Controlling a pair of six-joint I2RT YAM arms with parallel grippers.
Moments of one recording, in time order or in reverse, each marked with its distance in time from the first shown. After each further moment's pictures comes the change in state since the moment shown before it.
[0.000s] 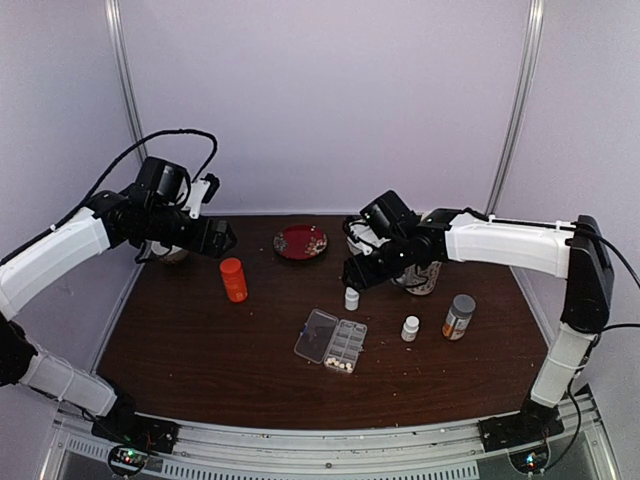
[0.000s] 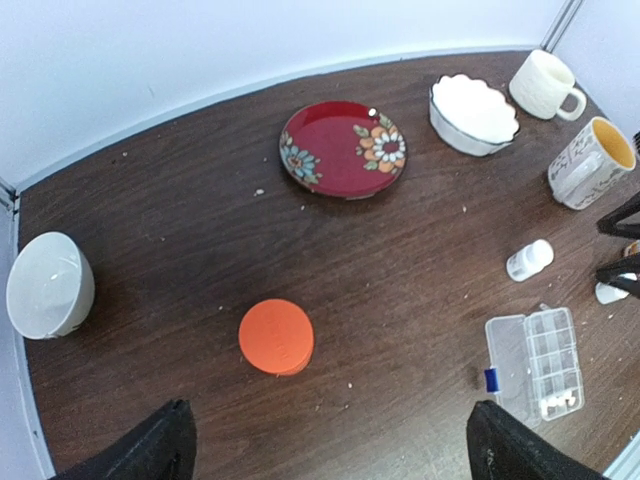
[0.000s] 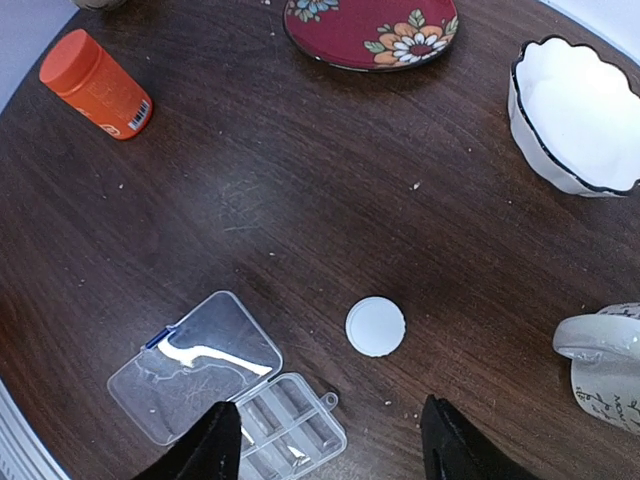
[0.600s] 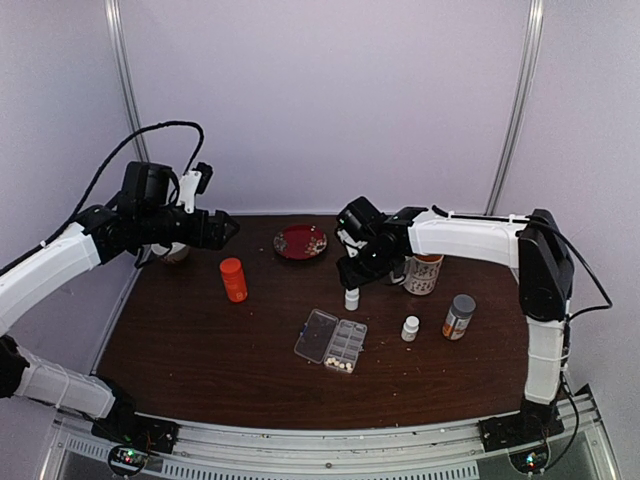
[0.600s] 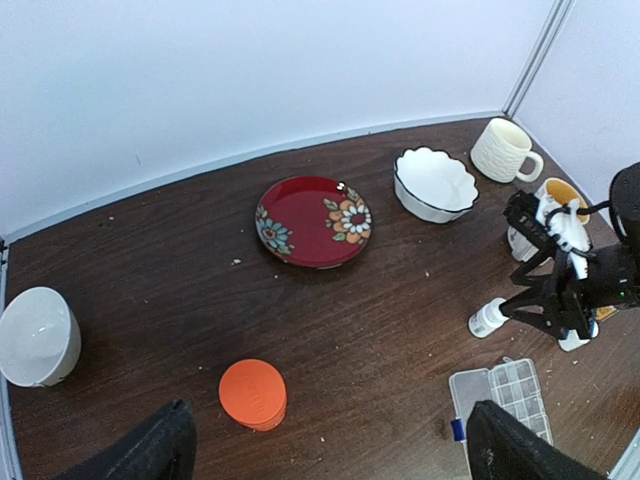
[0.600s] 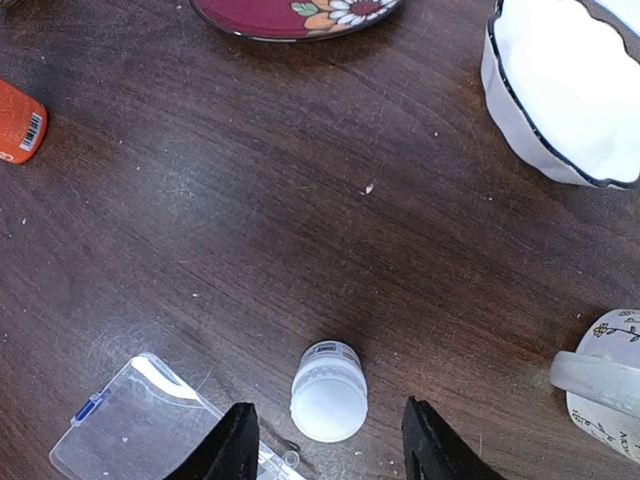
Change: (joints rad) left arm 0.000 -0.098 -0.116 0.236 0.052 -0.028; right arm 0.001 0.249 0.227 -0.119 0.119 0.051
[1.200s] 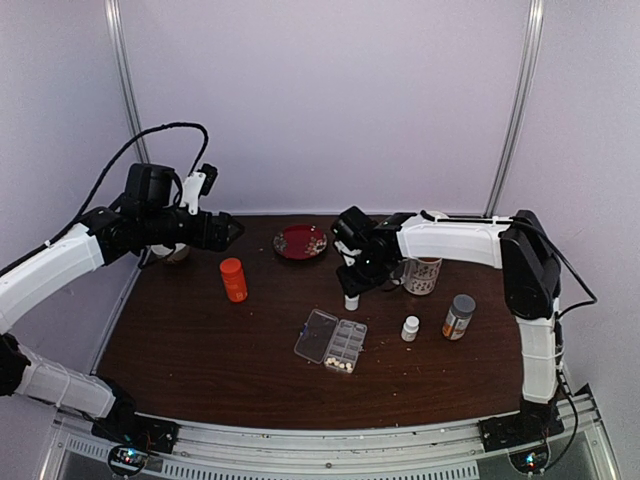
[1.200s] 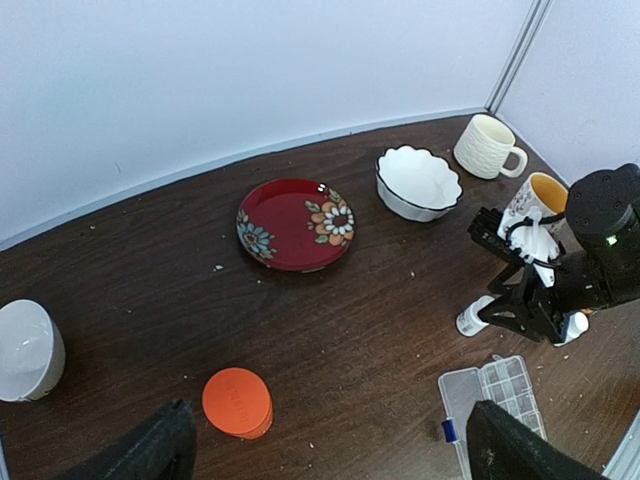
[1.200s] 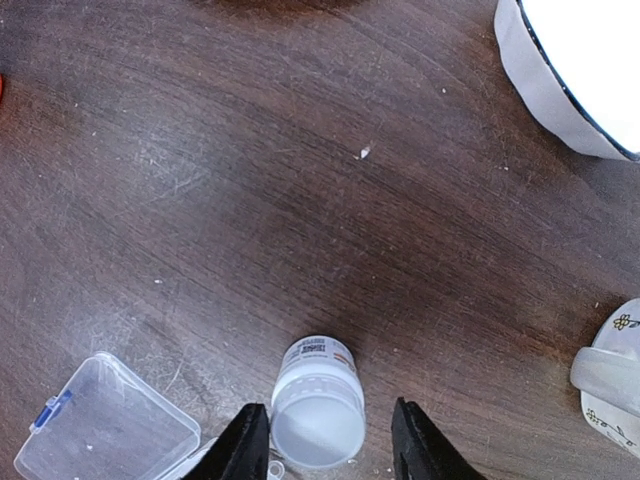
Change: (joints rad) left arm 0.000 0.011 -0.016 0.041 0.050 0.023; right arm -0.004 0.076 0.035 -0.051 0.011 0.004
